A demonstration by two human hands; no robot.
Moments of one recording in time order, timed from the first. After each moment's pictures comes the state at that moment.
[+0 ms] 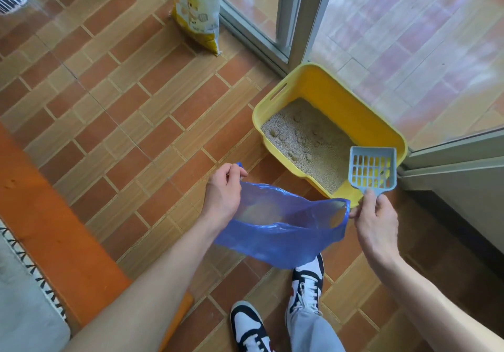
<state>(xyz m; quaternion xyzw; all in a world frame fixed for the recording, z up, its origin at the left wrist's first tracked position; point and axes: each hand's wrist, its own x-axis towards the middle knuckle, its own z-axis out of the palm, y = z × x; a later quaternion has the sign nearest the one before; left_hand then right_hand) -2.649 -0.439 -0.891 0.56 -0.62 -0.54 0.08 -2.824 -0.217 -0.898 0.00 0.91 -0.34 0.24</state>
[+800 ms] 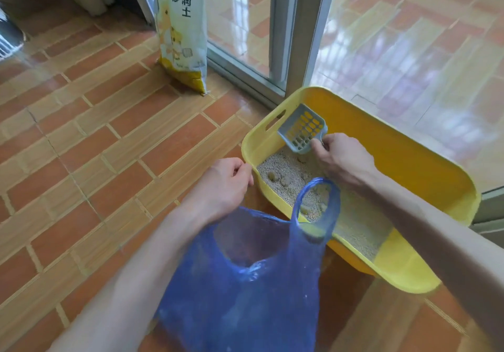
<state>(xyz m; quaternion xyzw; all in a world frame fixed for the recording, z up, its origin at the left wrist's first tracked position) -2.731 -0.512 -1.004 0.45 -0.74 -0.51 0.01 -2.946 -0.407 -1.051 -0.36 0.91 -0.16 0.14</state>
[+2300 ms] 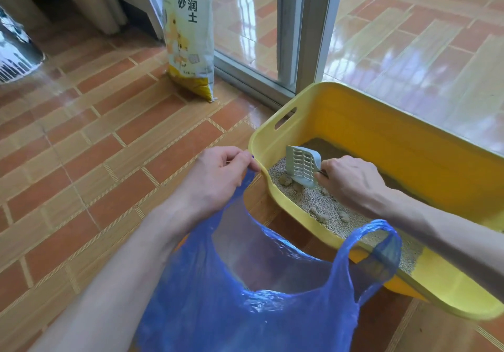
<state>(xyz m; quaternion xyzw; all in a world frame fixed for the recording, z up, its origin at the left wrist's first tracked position) -2.719 -0.526 -1.023 0.39 -0.76 -0.51 0.10 -2.939 -0.402 -1.122 -0.48 0.87 0.01 0.06</state>
